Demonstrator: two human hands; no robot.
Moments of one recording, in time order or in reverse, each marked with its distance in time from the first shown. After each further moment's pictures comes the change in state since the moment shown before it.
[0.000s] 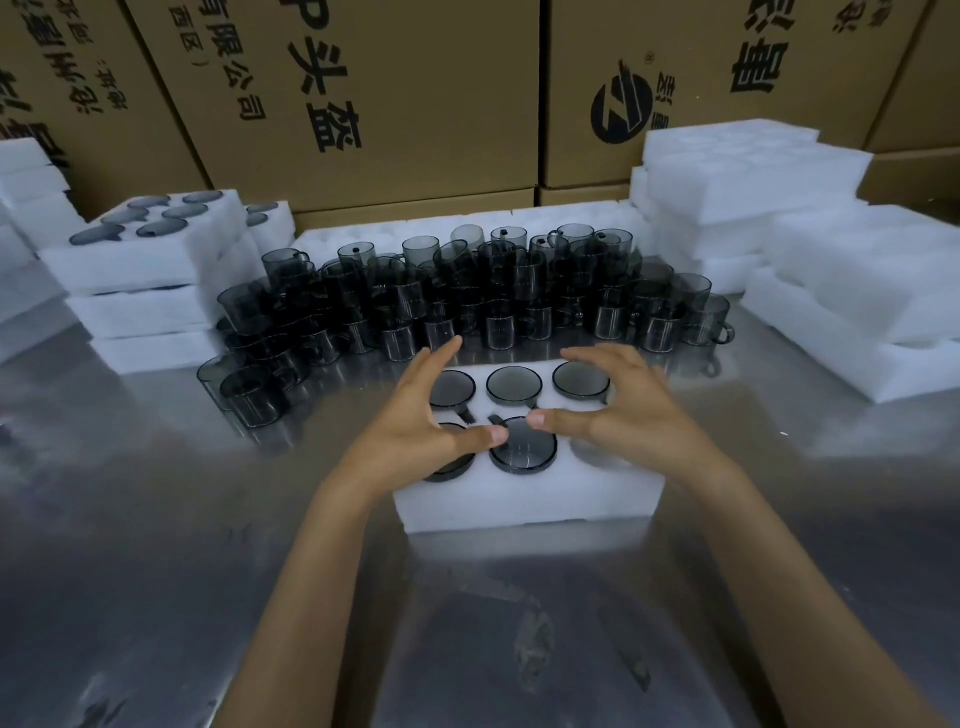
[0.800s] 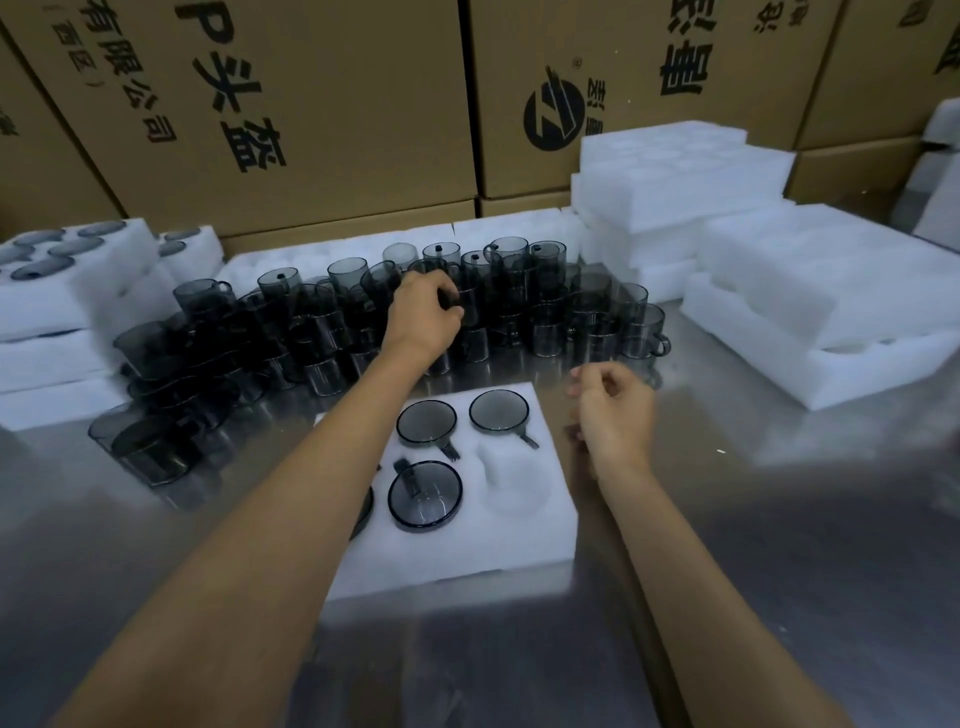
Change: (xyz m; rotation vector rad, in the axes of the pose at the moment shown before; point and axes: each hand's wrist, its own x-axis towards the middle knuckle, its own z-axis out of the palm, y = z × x) left_hand 0.191 0.048 0.043 0.357 0.352 0.156; right_hand 0.057 0.058 0.005 0.625 0.603 0.293
